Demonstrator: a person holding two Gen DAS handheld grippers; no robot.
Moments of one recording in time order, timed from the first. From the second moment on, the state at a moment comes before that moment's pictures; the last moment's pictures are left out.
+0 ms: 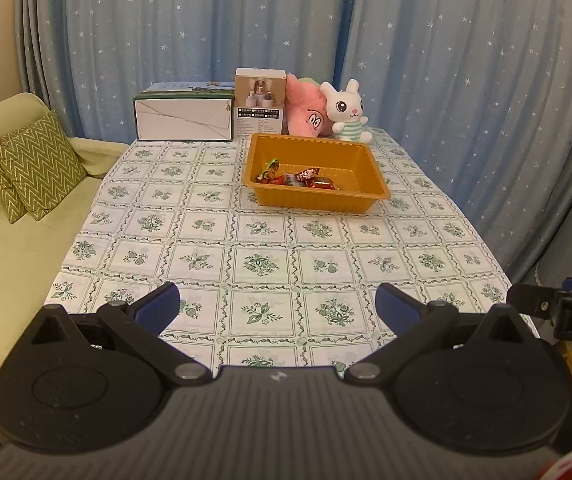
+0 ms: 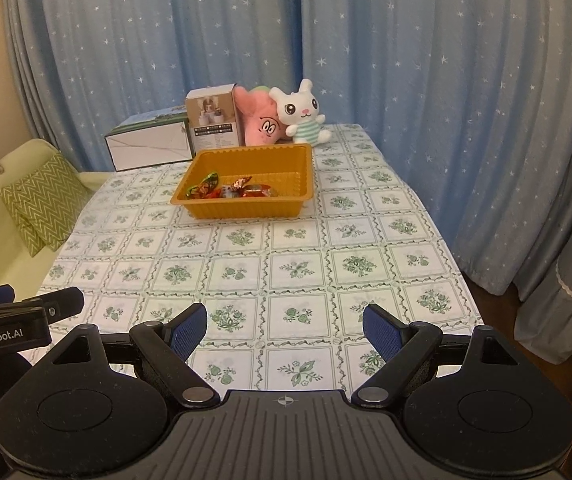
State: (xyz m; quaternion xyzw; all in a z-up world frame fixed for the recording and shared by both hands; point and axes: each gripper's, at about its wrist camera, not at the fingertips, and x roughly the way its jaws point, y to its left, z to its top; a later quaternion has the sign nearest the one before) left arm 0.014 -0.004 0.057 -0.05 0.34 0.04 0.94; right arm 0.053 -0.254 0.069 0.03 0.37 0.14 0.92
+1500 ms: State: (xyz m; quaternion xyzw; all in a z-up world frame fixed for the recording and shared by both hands) left arm 0.012 -0.007 0.053 -0.05 0.34 0.03 0.94; right arm 0.056 -0.246 0.065 0.03 0.37 0.14 0.92
